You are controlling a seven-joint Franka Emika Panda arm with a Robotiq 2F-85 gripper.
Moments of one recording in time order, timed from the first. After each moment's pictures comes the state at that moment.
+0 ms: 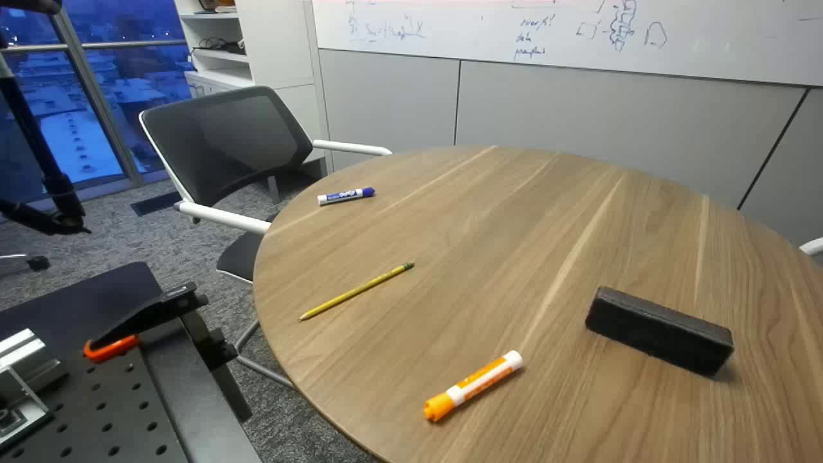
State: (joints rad) arm -0.29 -0.71 -0.06 -2.60 -0.29 2.11 0.10
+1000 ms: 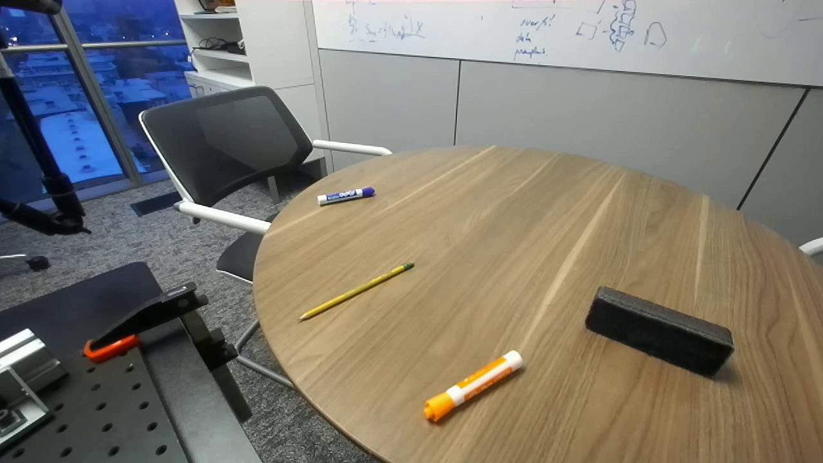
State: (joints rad) arm -0.25 -0.48 -0.02 -2.47 -0.27 2.15 0.26
